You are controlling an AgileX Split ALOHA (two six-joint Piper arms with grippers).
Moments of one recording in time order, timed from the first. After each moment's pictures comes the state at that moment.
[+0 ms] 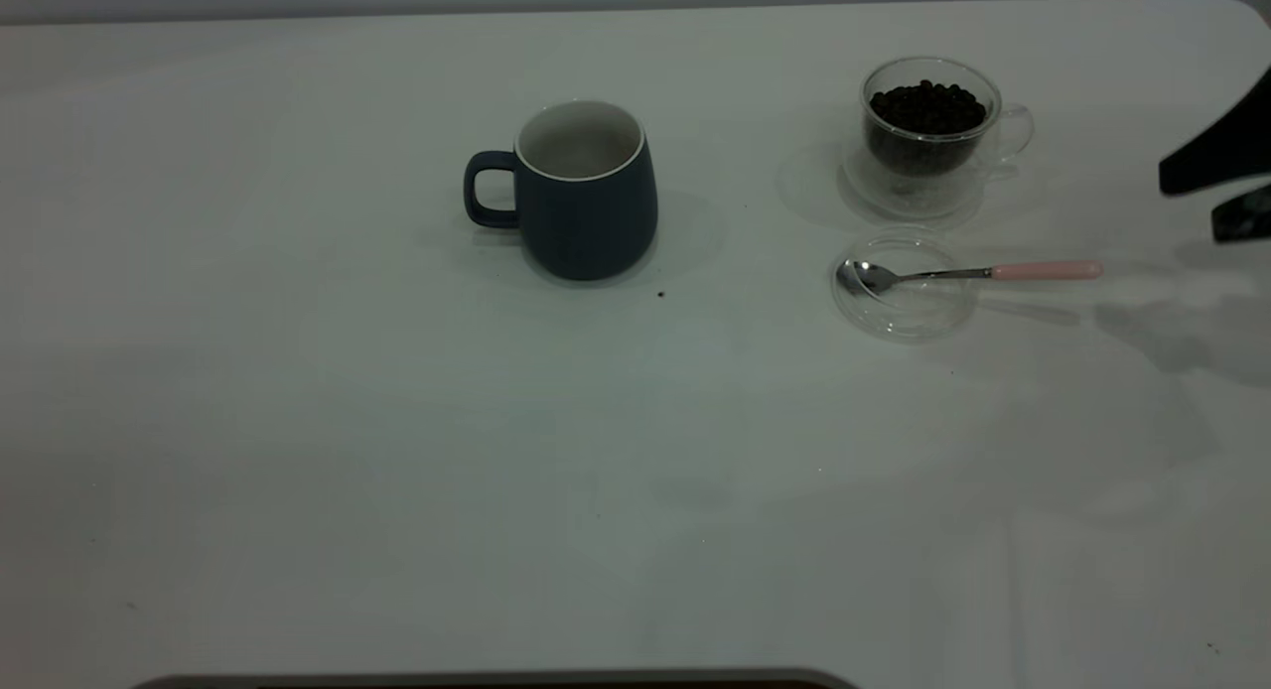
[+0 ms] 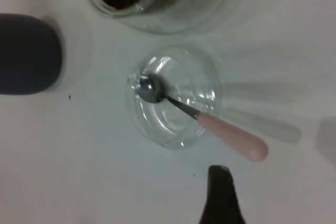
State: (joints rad) left arm -0.05 -0.02 -0.49 0.09 1.15 -0.18; right arm -0.39 2.21 -0.98 1.26 0.74 -1.33
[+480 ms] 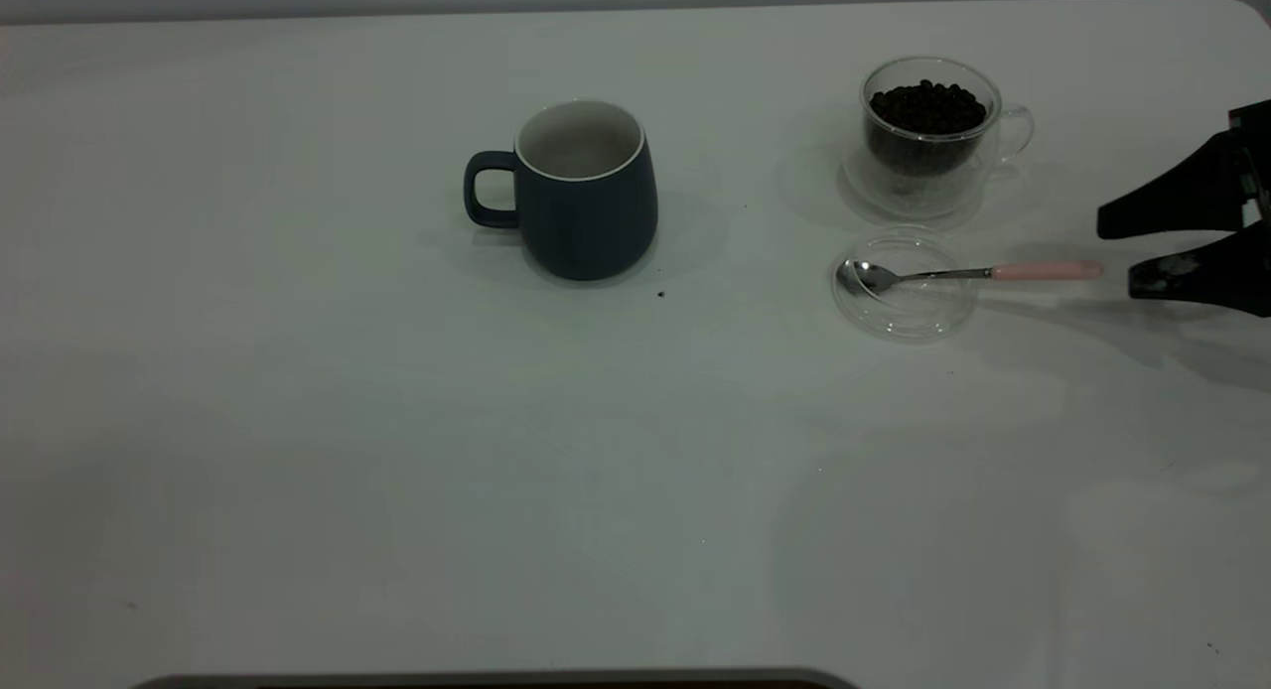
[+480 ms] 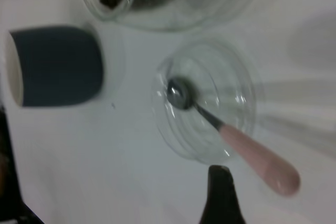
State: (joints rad) left arm -0.05 -0.02 -0.49 0.09 1.15 -0.18; right arm -0.41 2.46 -1.08 1.42 0.93 -1.41
